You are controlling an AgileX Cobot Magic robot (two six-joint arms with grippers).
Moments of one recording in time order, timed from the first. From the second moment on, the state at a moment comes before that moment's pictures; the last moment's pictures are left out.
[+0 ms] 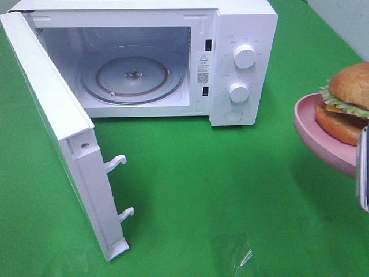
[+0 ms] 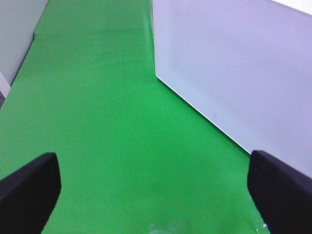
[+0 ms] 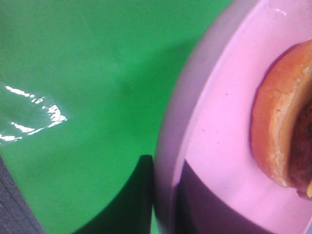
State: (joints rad) left arm -0.02 -0.01 -0.50 -0.06 1.04 0.08; right arm 0.63 0.91 -0.49 -0.52 0.80 -0.46
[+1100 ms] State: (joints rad) left arm -0.02 -0.01 -0.50 -0.06 1.04 0.08; right arm 0.63 0.90 -0.49 -0.68 1.00 0.14
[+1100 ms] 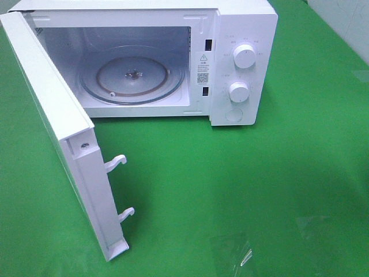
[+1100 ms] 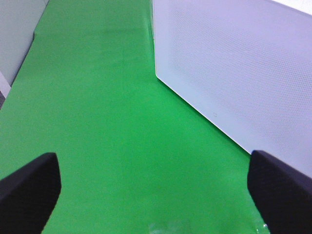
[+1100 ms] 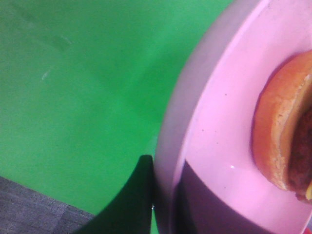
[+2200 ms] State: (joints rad) left arm -0.02 -0.01 -0.50 -0.06 1.04 0.08; right arm 0.63 1.50 -0.58 -0.83 0.96 0.88
